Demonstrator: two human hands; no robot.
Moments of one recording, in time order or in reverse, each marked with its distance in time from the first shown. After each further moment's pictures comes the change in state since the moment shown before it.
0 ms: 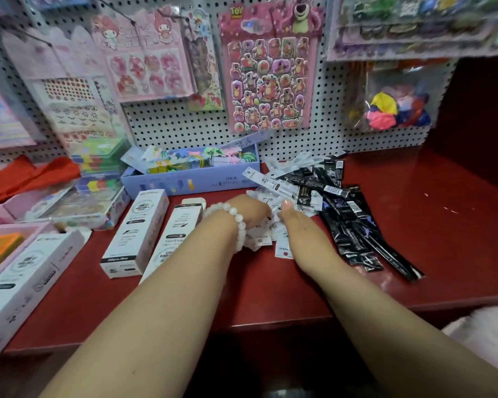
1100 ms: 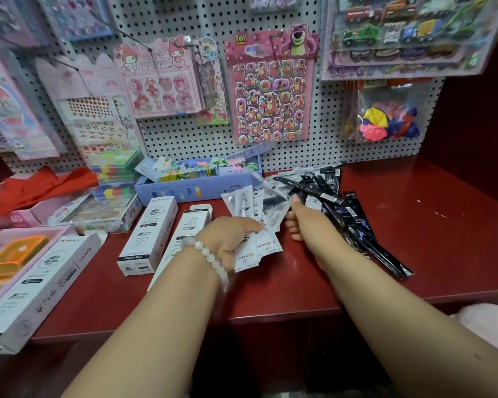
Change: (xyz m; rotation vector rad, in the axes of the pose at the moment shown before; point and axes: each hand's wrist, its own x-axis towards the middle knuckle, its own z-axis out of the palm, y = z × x) left_hand -0.049 -0.037 0.014 -1.105 -0.096 -0.114; right_hand 0.016 -0.004 -0.011 0.299 0.043 0.171
